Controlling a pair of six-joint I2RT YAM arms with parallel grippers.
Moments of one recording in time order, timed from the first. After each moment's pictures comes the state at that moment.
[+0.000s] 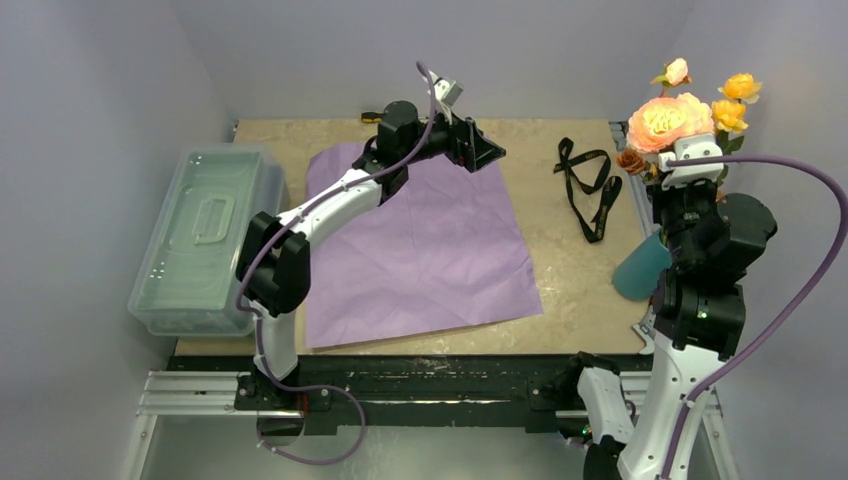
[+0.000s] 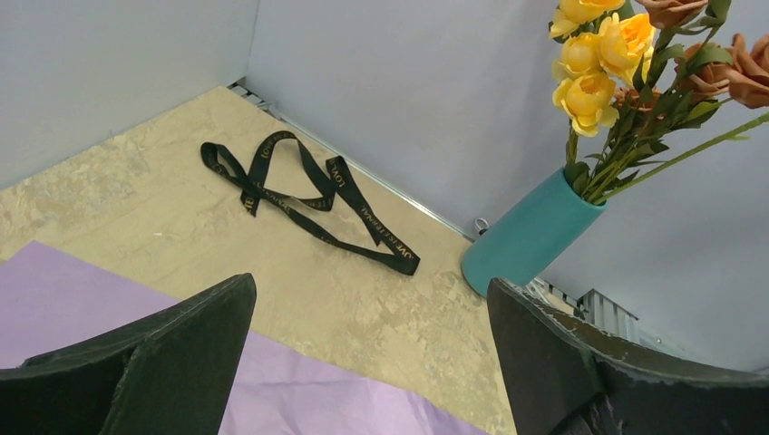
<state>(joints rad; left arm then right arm) -0.60 1.94 1.66 0.32 0.55 -0.41 -0.30 0.79 1.39 -0.64 -0.17 -0.45</state>
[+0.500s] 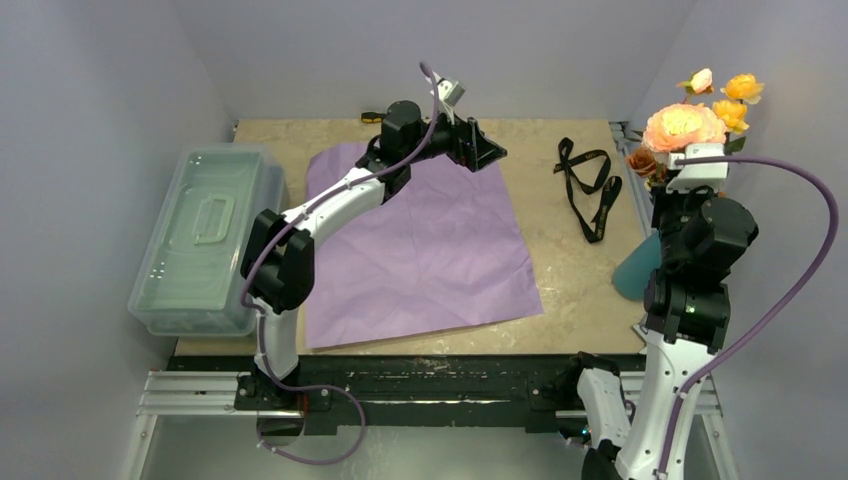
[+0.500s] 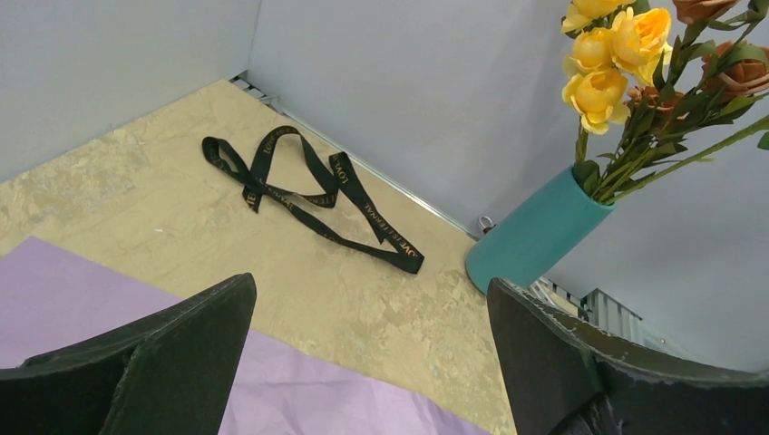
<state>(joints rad) -0.60 1.98 1.69 0.31 0.55 -0.42 -0.30 0.74 1.24 -0.56 0.02 -0.33</state>
